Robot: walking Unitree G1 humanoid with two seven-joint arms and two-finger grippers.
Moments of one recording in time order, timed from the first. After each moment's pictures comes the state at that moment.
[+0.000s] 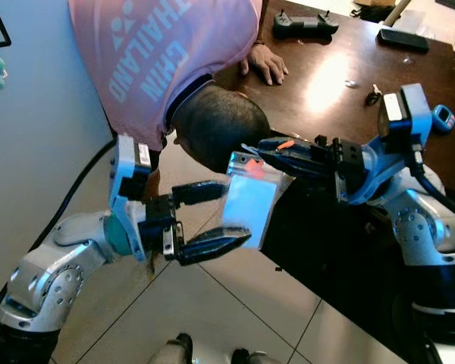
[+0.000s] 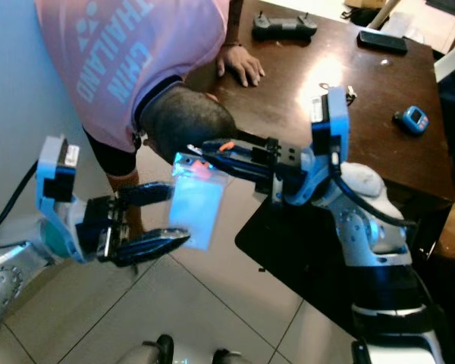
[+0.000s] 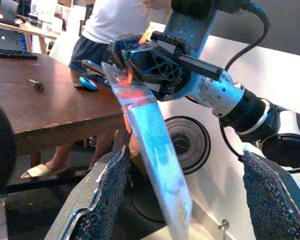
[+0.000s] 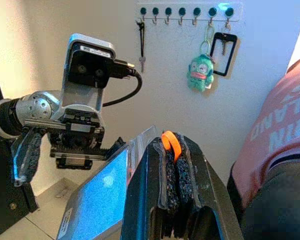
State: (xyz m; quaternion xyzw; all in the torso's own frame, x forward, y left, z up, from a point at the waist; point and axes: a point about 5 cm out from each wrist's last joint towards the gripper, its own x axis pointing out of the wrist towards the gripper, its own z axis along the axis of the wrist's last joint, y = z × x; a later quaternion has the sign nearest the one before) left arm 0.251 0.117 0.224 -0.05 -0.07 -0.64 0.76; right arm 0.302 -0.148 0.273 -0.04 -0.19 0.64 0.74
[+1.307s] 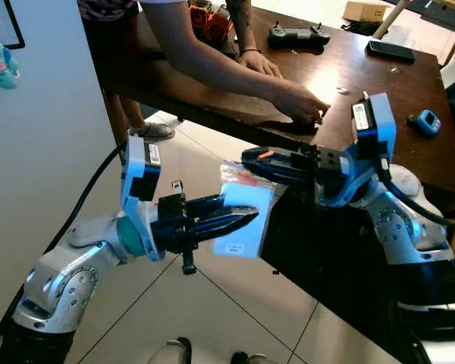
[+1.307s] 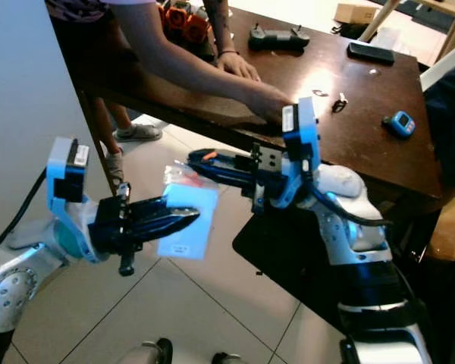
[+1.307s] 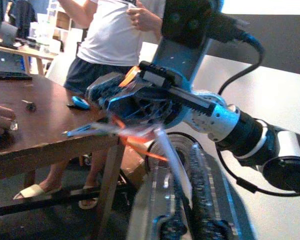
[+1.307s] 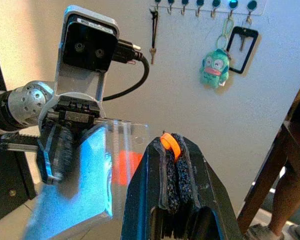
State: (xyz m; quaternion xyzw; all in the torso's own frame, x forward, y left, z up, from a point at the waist) left arm 0.253 0.107 0.228 -0.07 -0.09 -0.63 0.76; right arm 0.310 -0.131 0.265 -0.05 -0.18 0.64 0.74
